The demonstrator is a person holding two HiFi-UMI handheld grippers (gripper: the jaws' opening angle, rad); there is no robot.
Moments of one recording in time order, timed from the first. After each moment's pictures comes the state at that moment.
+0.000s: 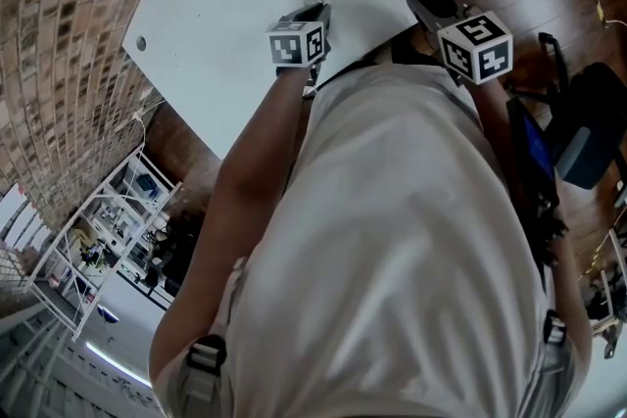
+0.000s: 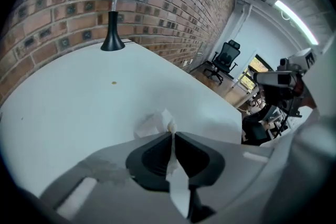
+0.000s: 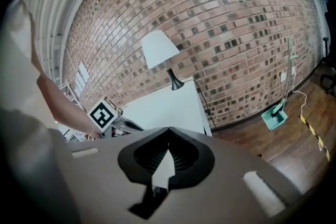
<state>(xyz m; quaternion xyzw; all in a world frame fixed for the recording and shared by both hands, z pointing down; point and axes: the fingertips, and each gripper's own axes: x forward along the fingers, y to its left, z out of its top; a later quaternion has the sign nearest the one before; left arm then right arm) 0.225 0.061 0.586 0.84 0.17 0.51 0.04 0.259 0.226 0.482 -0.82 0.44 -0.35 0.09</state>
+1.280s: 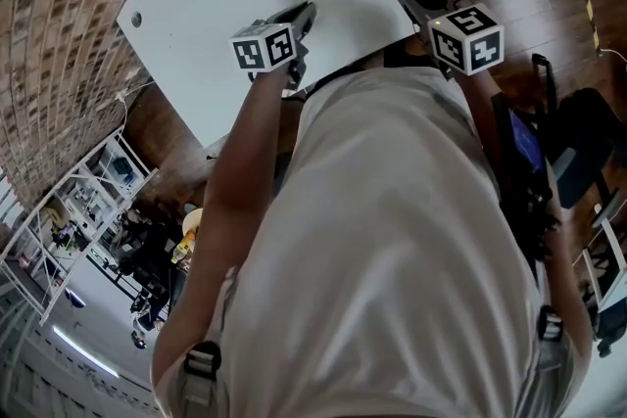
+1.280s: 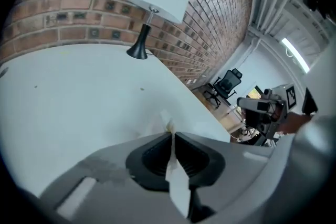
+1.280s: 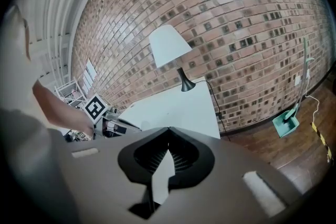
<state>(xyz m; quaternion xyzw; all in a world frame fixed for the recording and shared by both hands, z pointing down) 0.214 0.019 0.552 0.86 0.16 0.46 0.18 0.271 0.177 0.478 -0.80 0.49 -0.35 0.08</state>
